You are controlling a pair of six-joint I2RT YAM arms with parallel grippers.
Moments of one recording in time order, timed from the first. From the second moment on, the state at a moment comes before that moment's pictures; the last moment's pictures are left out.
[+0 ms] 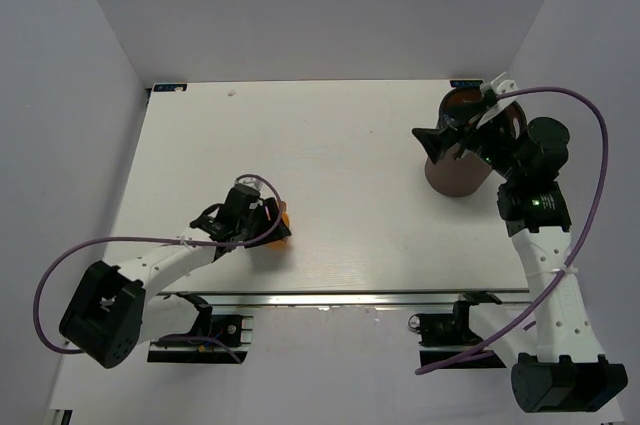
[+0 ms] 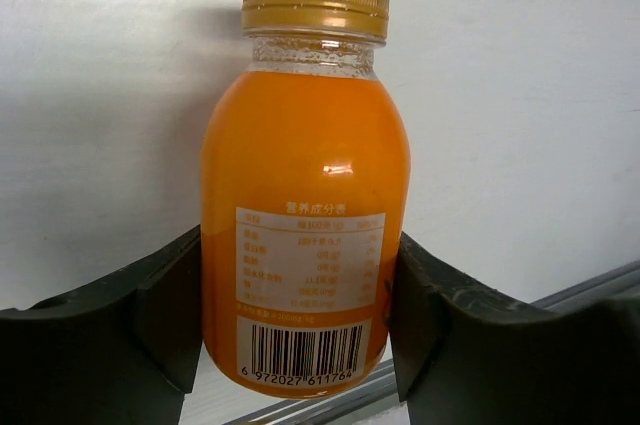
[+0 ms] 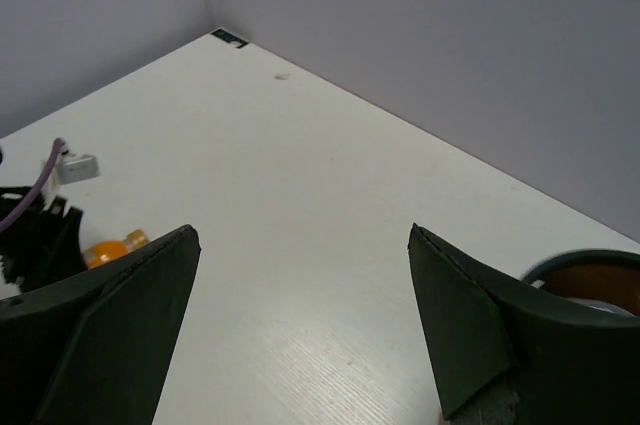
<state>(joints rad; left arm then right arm) -0.54 1.18 0.51 -0.21 0.07 -0.72 0.06 0.90 1.06 -0.10 -0.67 0.01</state>
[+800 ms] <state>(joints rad) -0.63 1.15 0.66 0.45 0.59 -0.56 0.45 1.14 0.82 0.38 -0.71 0.40</state>
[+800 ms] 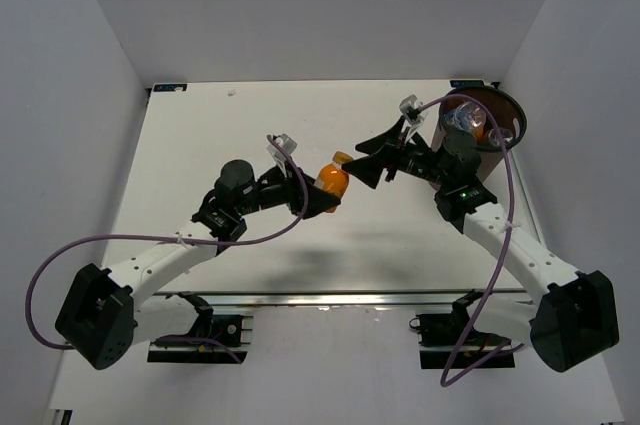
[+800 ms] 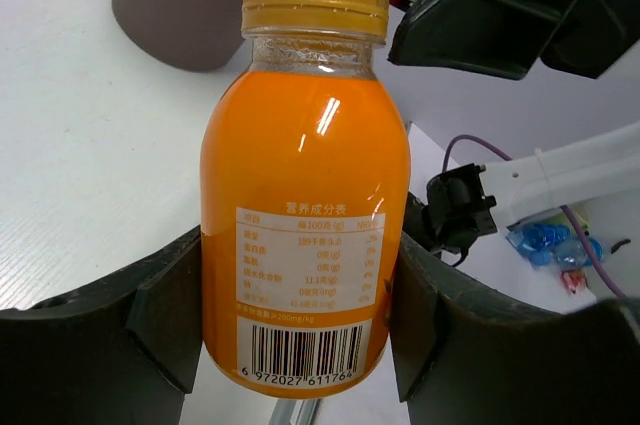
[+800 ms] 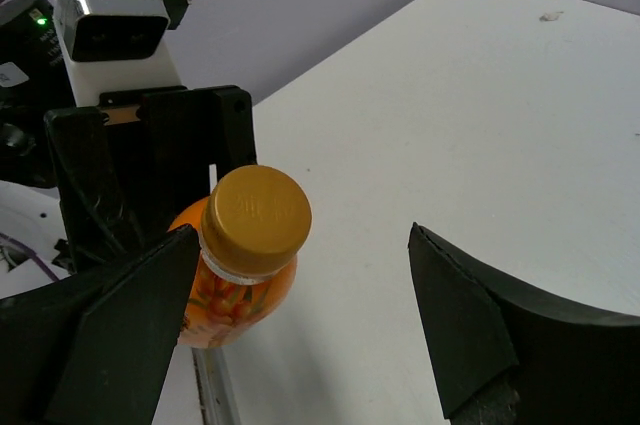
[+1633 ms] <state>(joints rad) -0.69 1.26 0.71 0.46 0.58 -0.55 0.48 1.19 0.81 0.42 -0.73 0.52</state>
